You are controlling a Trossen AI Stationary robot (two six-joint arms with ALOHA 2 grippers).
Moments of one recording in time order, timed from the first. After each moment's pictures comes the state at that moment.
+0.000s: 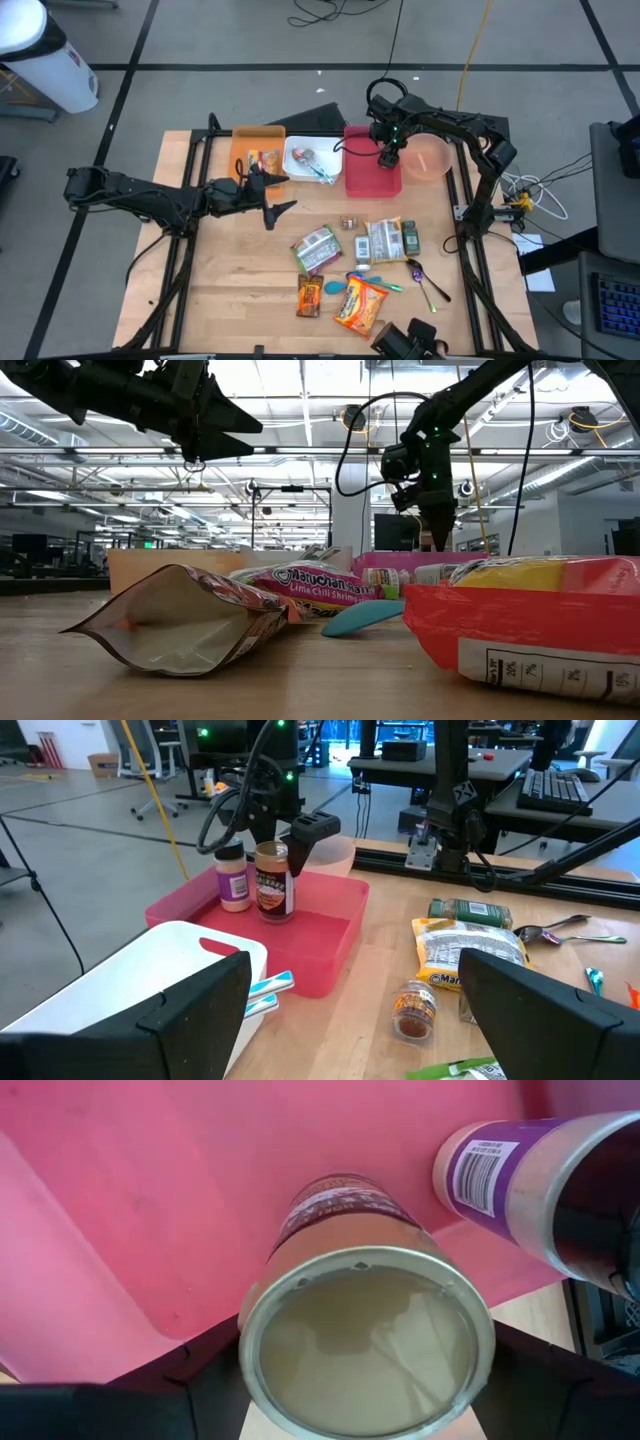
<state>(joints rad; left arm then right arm) 0.01 1.08 0.46 0.47 -0.29 -0.06 -0.76 1.84 1.47 -1.17 0.05 -0.33</state>
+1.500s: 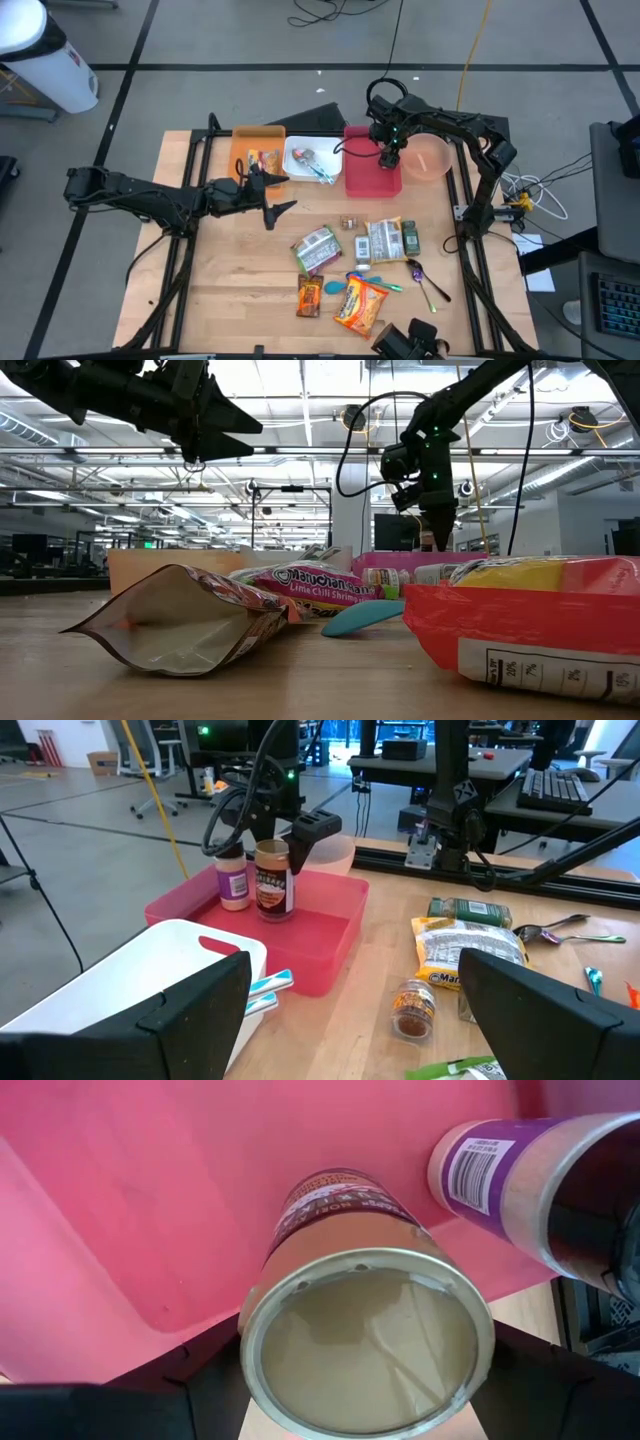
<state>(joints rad) 0.01 1.08 0.46 0.47 -0.29 -0.07 -0.76 1.84 1.47 -1.18 0.08 -0.35</state>
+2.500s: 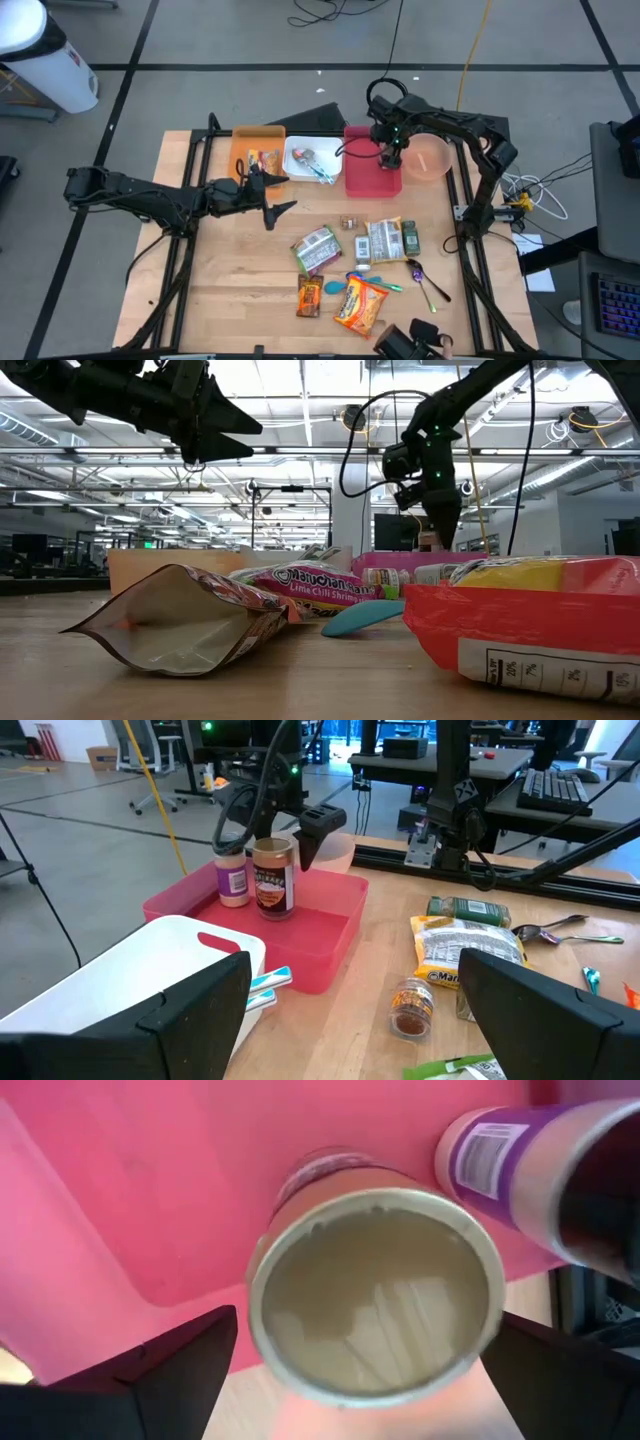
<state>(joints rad) 0.01 1.08 0.46 0.47 -0.29 -0.08 -0.76 1.83 1.47 -1.21 0.09 -0.41</state>
